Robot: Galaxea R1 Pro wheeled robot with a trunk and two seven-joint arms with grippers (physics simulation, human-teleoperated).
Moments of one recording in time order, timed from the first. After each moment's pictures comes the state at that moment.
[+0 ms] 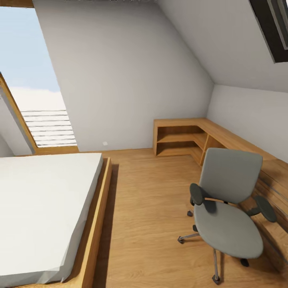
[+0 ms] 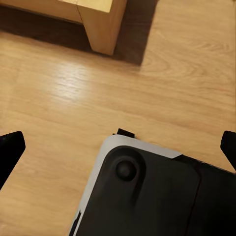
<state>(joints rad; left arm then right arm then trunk) -0.02 0.02 0.06 -0.12 0.32 -0.51 -0.03 -0.30 -0.02 0.48 0.02 -0.42 -0.59 -0.16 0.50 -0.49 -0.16</state>
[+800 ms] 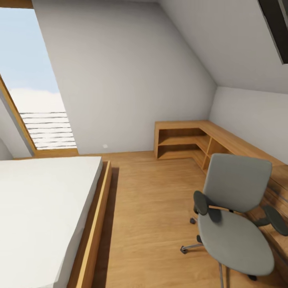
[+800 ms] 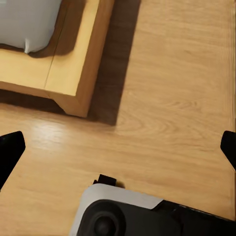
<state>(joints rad) -0.02 0.01 0.05 -0.28 0.27 -0.50 -0.03 -0.30 -0.02 0.48 0.02 -0.42 -0.59 -0.16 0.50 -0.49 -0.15</state>
